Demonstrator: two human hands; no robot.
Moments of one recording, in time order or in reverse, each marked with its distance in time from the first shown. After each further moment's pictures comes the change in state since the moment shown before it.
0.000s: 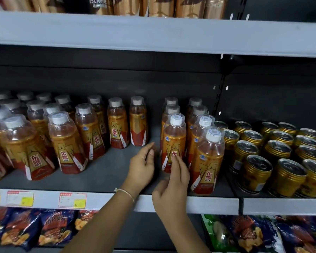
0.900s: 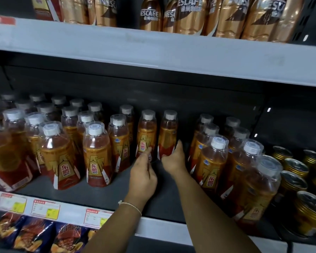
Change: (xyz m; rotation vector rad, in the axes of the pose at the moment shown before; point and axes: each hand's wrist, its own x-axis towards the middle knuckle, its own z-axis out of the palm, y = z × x) left_hand 0.028 -0.020 -0.074 0.224 0.224 0.156; right_hand 0.147 -0.010 0.135 0.151 -0.342 0.338
